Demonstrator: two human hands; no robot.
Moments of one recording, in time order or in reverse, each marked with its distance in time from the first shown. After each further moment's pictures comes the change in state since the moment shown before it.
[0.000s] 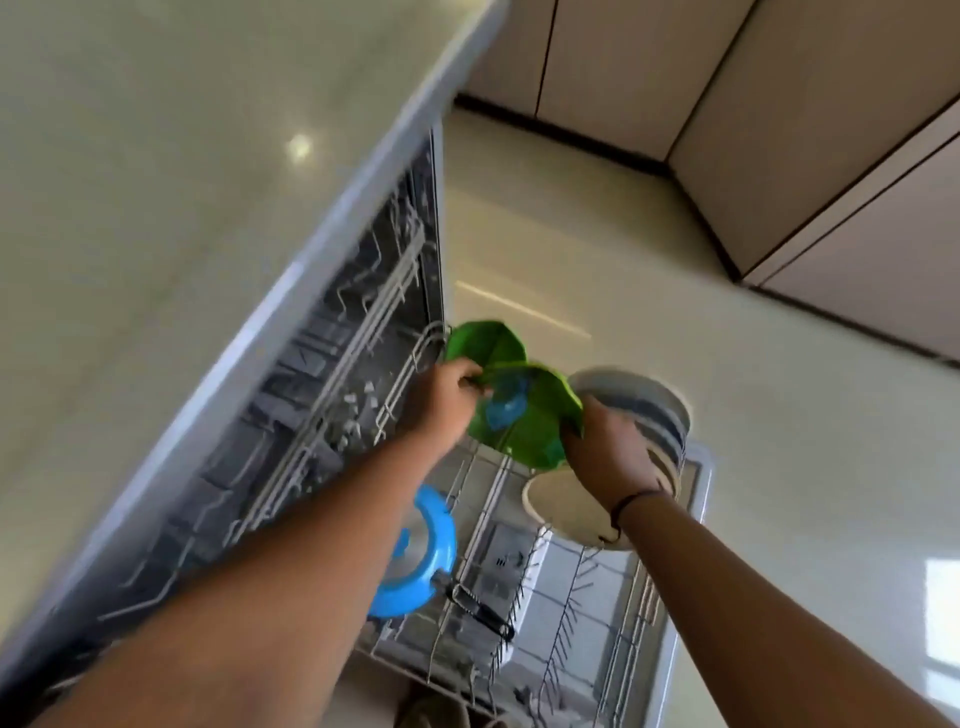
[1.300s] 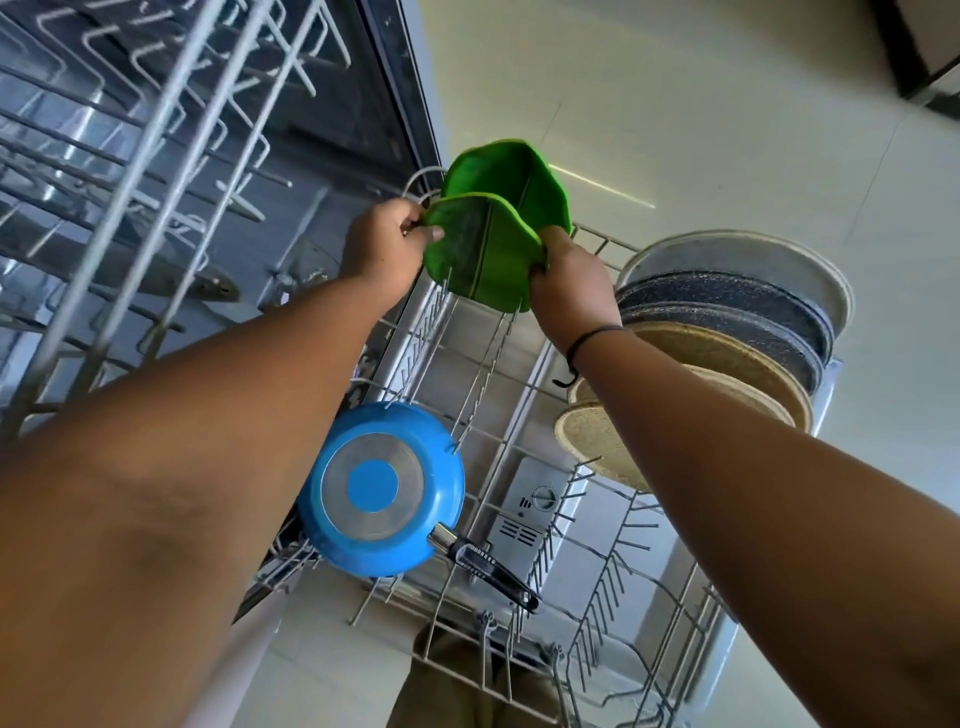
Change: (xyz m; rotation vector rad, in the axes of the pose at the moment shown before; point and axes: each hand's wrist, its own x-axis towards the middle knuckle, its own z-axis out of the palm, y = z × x) left_hand 0.142 -0.130 0.074 0.122 0.097 -0.096; right_hand 0.152 0.042 0.152 0.079 -0.056 -0.024
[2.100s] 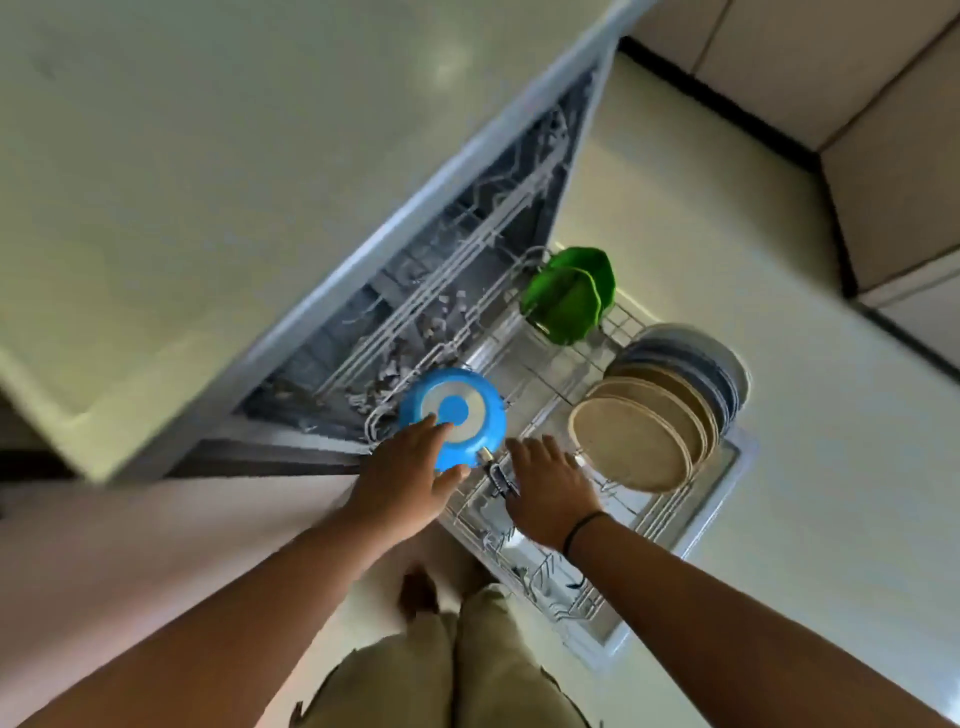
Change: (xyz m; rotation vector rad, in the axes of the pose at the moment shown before) left_hand -0.385 -0.011 -0.151 0.249 -0.176 0.025; right_hand -0.309 -0.077 -0.052 -0.558 -0.456 -0.411
